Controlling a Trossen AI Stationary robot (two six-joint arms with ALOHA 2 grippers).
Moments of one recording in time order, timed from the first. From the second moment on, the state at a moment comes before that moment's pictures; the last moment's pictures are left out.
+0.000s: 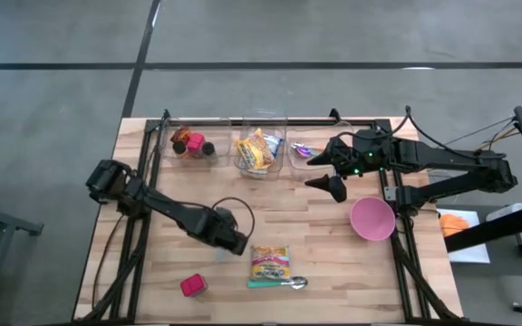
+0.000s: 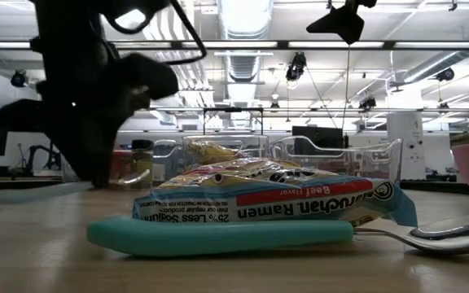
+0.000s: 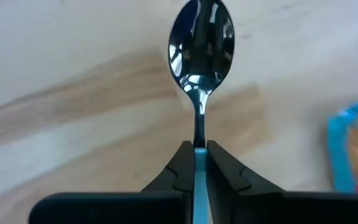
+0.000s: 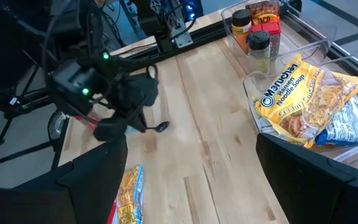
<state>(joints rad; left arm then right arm) -0.37 1.77 1.05 -0.71 -0.10 -1.55 -0.11 1.05 1.02 -0.43 -0.11 0.34</state>
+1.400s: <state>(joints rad) 0.10 1.48 1.06 0.22 -0.13 -0.83 -0.10 1.16 1.00 -0.28 -0.05 0.59</state>
